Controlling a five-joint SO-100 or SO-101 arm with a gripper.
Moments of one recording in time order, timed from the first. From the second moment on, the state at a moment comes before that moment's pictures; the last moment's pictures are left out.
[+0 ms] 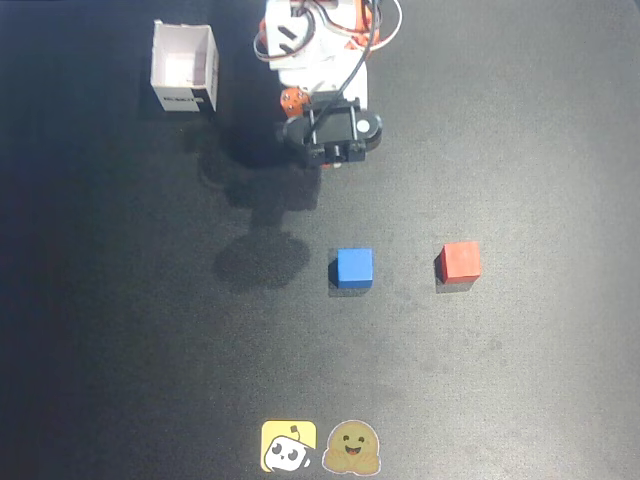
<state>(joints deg) -4.9 176.7 165.0 72.2 84.9</state>
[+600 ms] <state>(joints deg) -4.9 176.7 165.0 71.8 84.3</state>
